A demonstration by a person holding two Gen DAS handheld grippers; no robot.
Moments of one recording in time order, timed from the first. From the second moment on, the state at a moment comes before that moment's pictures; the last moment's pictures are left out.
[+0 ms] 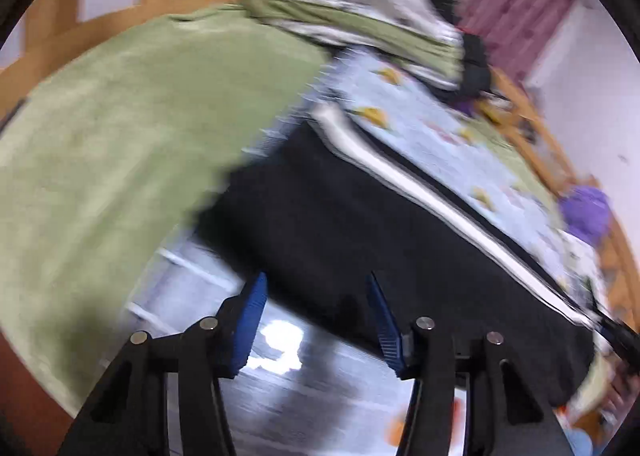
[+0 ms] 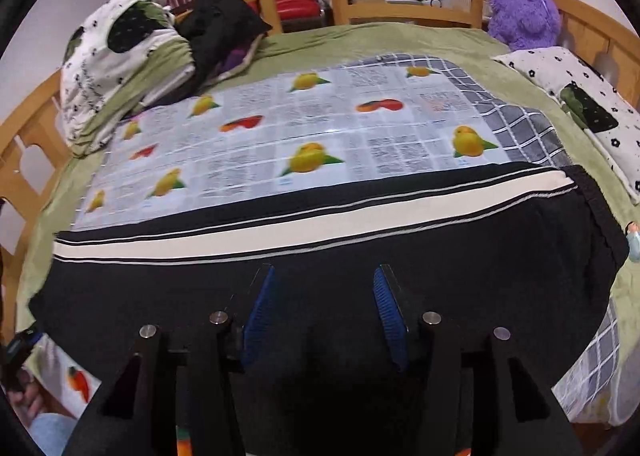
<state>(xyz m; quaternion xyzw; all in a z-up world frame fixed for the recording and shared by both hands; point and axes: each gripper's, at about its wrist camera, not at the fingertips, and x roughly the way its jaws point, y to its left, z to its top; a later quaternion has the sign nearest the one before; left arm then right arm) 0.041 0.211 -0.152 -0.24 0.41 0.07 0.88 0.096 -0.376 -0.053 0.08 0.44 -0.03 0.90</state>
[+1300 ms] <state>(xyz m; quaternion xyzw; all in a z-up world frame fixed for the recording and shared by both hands) 0.093 -0.039 -0.012 -0.05 0.35 -0.05 0.94 -0.009 -0.483 -0.078 0.18 0.38 -0.10 0.90</state>
